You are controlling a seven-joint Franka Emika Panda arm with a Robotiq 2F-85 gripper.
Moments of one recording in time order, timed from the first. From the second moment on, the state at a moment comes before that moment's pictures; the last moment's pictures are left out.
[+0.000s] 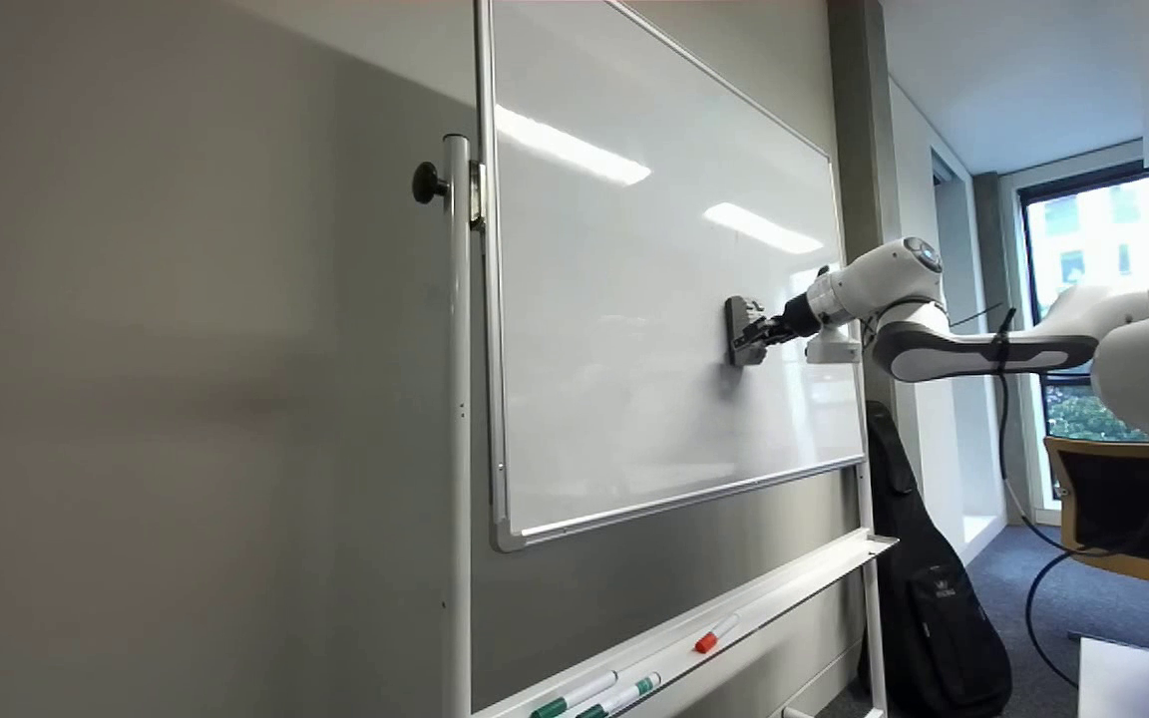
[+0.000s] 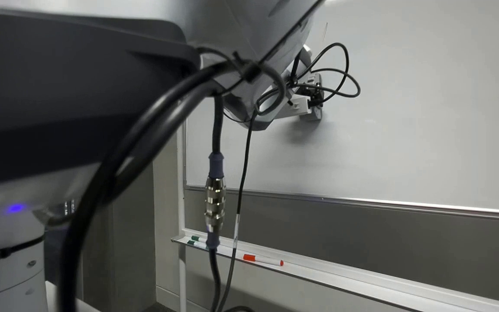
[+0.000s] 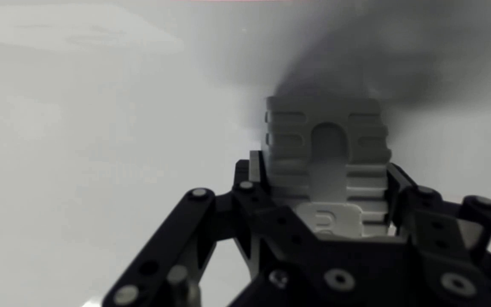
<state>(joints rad) 1.12 -1.47 -1.33 -2.25 -2.15 2.55 0.84</state>
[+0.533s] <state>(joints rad) 1.15 -1.47 -1.21 -2.13 -2.15 2.55 0.83</state>
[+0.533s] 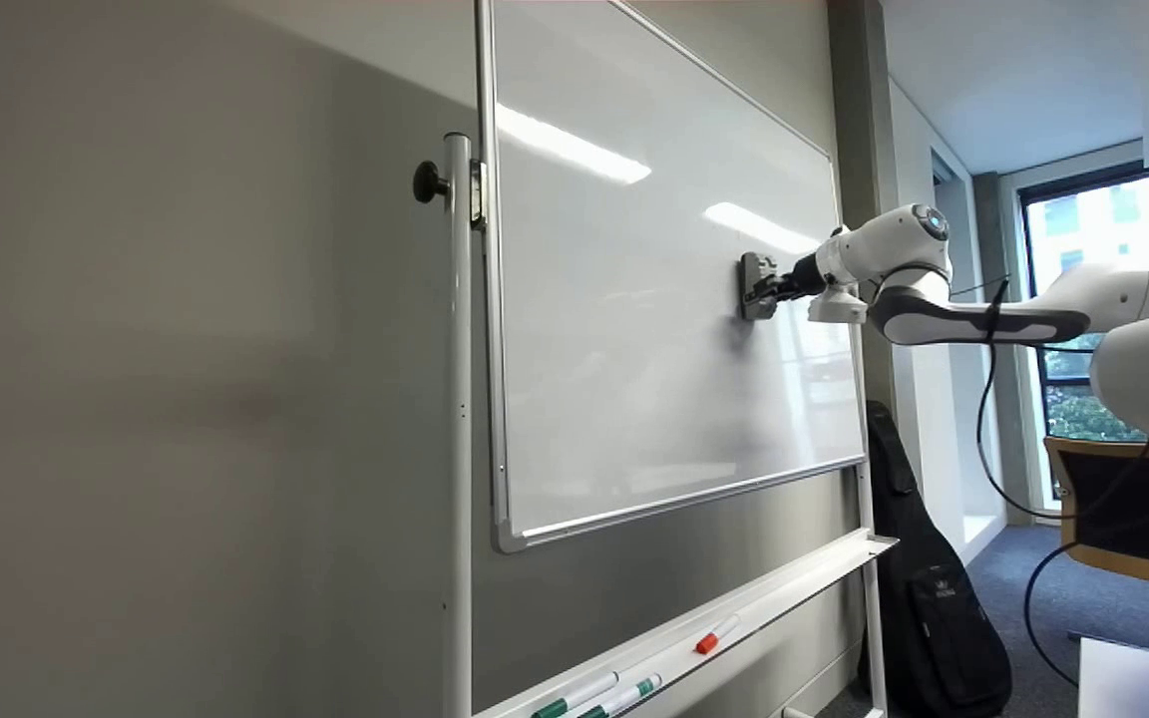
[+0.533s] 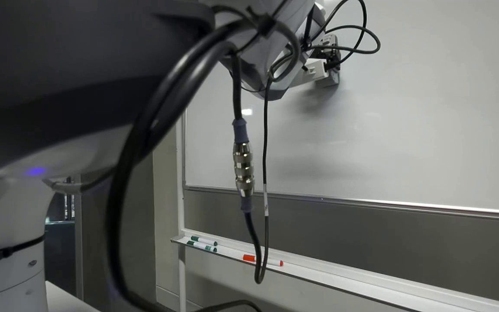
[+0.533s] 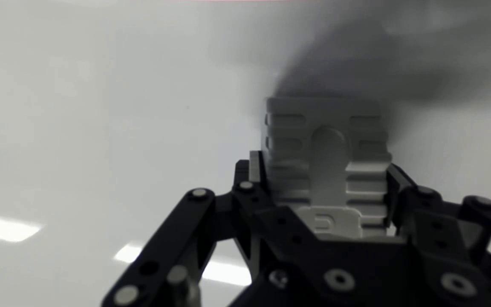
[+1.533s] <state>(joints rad) 1.23 -1.46 -1.12 -2.07 -2.15 2.55 0.77</state>
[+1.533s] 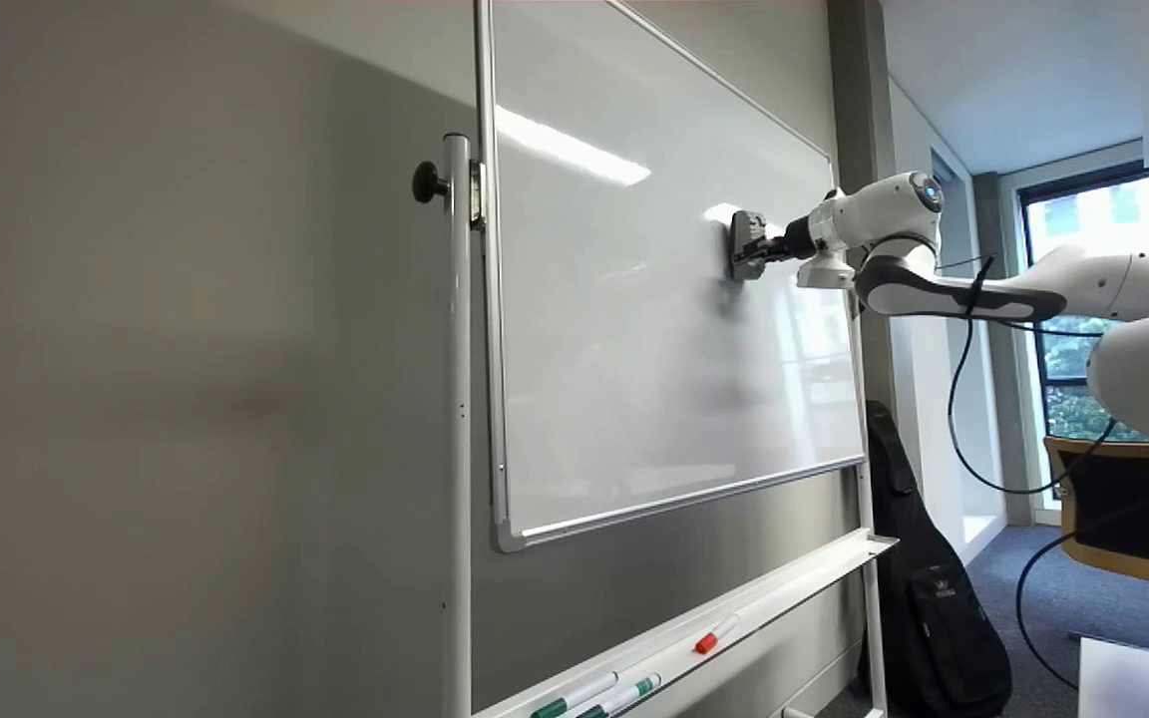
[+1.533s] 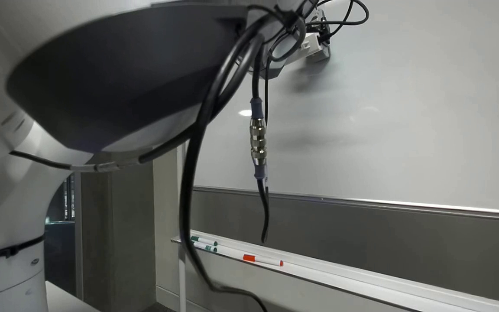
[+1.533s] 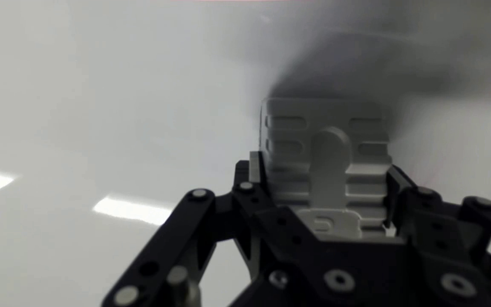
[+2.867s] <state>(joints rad) 1.23 -1.43 -1.13 -2.08 -1.99 2.46 0.70</state>
